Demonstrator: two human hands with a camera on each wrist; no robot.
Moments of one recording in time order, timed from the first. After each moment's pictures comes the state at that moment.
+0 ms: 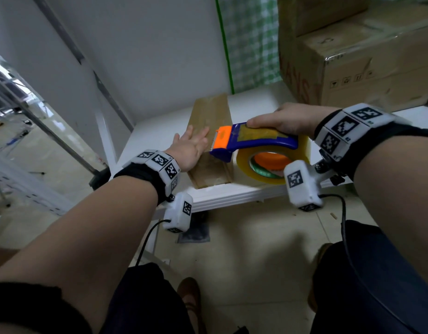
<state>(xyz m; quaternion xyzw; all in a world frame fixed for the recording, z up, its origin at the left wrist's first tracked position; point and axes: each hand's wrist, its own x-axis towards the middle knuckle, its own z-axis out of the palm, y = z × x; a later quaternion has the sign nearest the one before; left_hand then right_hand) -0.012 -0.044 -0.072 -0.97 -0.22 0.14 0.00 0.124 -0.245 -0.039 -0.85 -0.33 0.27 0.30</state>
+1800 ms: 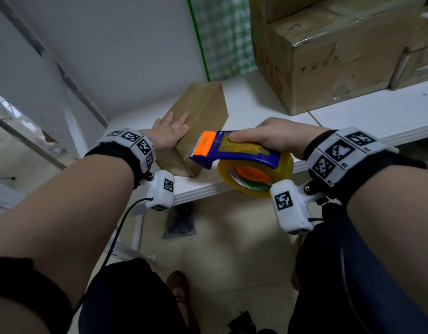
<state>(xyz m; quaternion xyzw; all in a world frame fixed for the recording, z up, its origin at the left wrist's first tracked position) 0.005 -0.050 -0.060 -0.94 -0.29 0.15 -0.09 0.101 -0.277 -0.079 -0.80 -0.30 0.32 0.40</state>
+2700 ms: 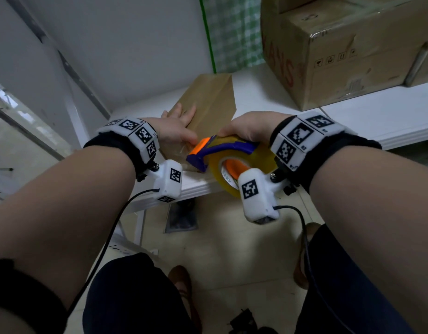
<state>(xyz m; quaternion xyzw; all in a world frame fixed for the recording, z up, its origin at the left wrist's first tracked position) 0.004 -0.035 -0.059 -0.93 -0.28 0.20 -0.14 0.063 -0.222 -0.047 -0.84 -0.36 0.31 0.24</state>
